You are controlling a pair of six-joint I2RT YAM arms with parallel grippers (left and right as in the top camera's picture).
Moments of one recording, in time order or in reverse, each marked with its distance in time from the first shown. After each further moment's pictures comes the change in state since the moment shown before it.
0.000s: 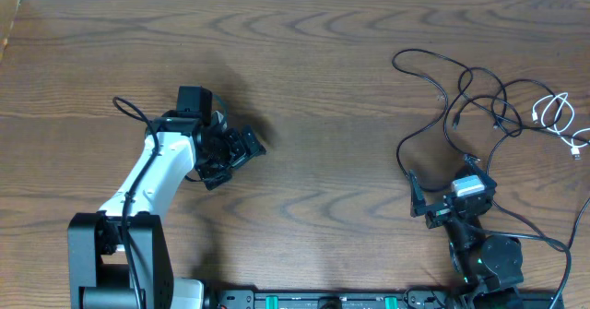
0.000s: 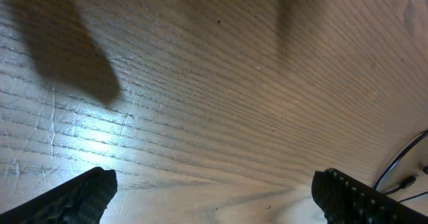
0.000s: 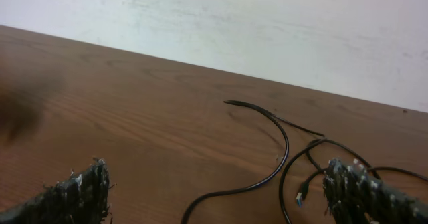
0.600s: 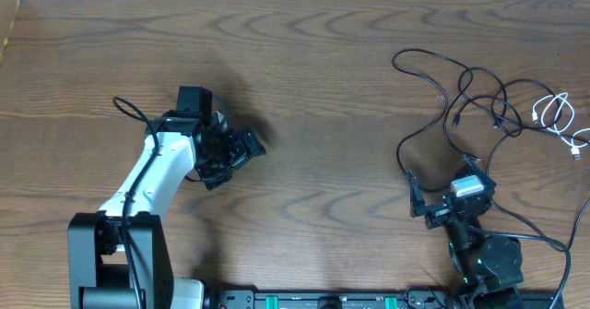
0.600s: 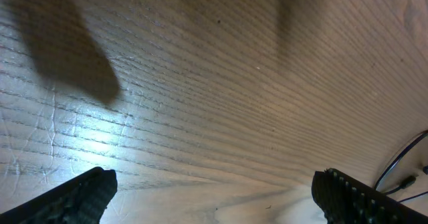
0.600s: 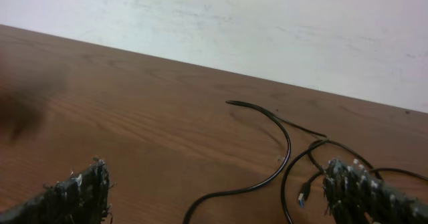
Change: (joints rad) left arm 0.000 0.000 0.000 0.000 0.000 0.000; right arm 0.006 0.000 0.000 0.000 0.000 0.000
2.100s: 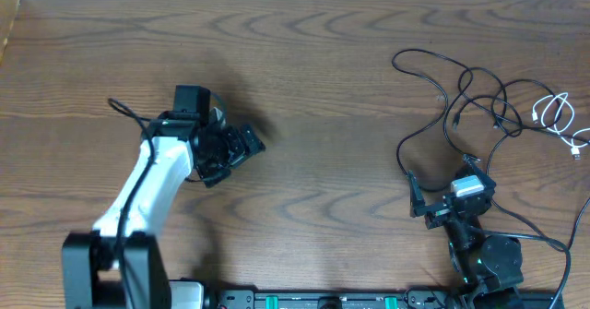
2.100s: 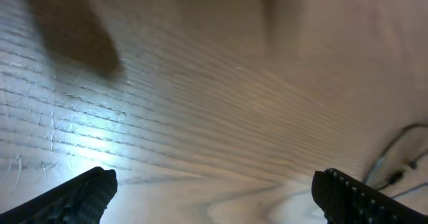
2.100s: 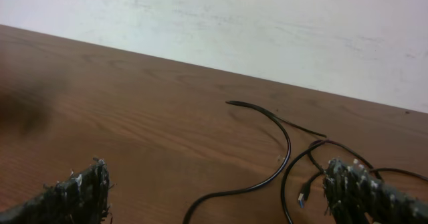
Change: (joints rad) left arm -0.005 -0.082 0.000 0.000 0.000 0.000; right arm 0.000 0.000 0.000 0.001 0.000 0.000
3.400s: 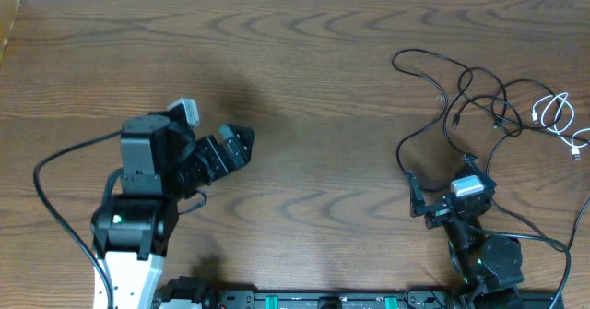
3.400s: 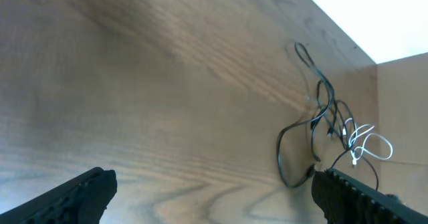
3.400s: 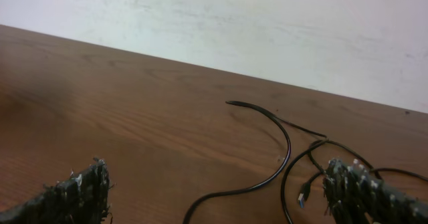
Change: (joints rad) left arm -0.001 -0.608 -0.047 -0.002 0.000 0.000; right arm 0.000 0.000 0.000 0.000 0.000 0.000
